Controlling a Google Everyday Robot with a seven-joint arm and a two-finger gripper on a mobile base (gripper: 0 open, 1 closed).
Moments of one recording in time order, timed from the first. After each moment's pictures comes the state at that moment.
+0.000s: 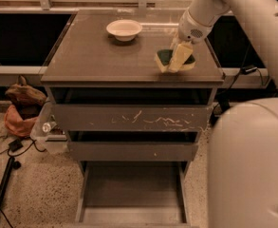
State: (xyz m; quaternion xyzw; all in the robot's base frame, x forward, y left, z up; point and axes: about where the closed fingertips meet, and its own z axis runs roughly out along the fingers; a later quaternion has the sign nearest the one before) arm 0.715 -0.130 0.875 -0.65 0.73 0.05 0.21
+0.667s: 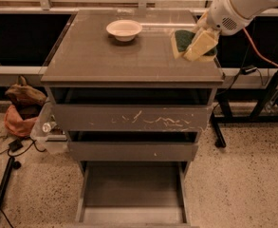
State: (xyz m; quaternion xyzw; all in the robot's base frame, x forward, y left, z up) arm 0.648 -0.168 0.964 -0.57 0.75 0.01 0.34
